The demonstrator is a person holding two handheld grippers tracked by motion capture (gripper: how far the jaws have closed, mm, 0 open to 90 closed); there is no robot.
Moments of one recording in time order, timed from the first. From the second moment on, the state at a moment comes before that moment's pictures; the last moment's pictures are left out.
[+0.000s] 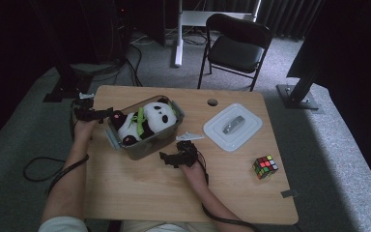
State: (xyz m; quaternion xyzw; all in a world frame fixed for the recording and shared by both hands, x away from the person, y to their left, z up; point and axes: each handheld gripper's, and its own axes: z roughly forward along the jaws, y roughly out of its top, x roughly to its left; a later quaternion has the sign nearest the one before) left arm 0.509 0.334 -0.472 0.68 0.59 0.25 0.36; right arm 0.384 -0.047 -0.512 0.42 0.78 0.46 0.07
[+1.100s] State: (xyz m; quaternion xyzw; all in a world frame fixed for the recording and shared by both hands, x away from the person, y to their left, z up) left arm 0.475 0.282 -0.490 0.75 0.50 0.22 0.37; right arm 0.388 -0.065 -0.510 0.44 0.77 0.45 0.09
